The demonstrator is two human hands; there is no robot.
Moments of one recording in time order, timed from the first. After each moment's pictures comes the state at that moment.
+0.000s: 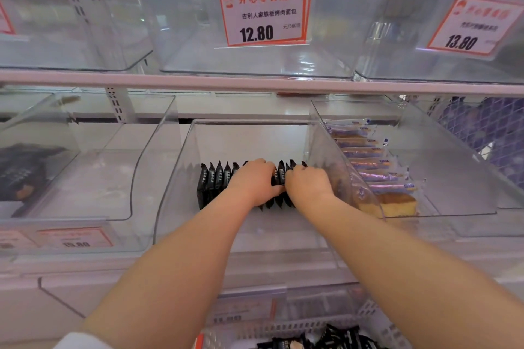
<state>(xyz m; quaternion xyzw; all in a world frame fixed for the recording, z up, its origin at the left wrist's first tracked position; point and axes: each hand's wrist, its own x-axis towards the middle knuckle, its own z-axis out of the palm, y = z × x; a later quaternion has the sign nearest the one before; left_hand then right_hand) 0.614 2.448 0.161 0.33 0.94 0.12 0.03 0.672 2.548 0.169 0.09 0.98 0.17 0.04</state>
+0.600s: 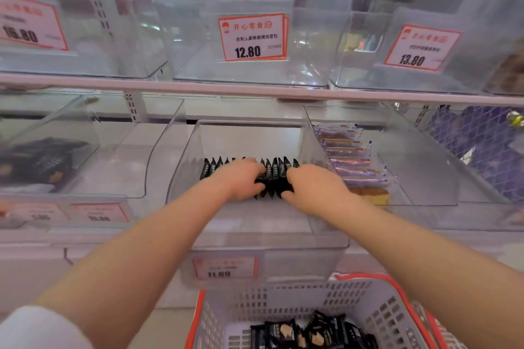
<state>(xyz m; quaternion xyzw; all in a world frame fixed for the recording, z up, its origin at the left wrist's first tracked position) 0.653 2.416 0.202 0.38 0.92 0.03 0.06 0.754 2.540 0.234 0.05 1.00 0.02 0.03</state>
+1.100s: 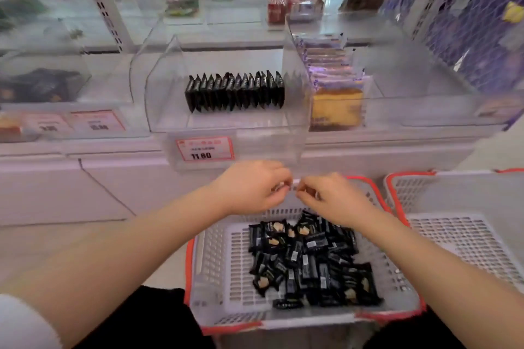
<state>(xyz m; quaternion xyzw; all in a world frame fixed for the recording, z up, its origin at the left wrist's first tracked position) 0.848 2.396 0.161 0.56 0.82 0.11 0.00 0.924 2.571 0.125 -0.03 0.98 -0.21 0.02</state>
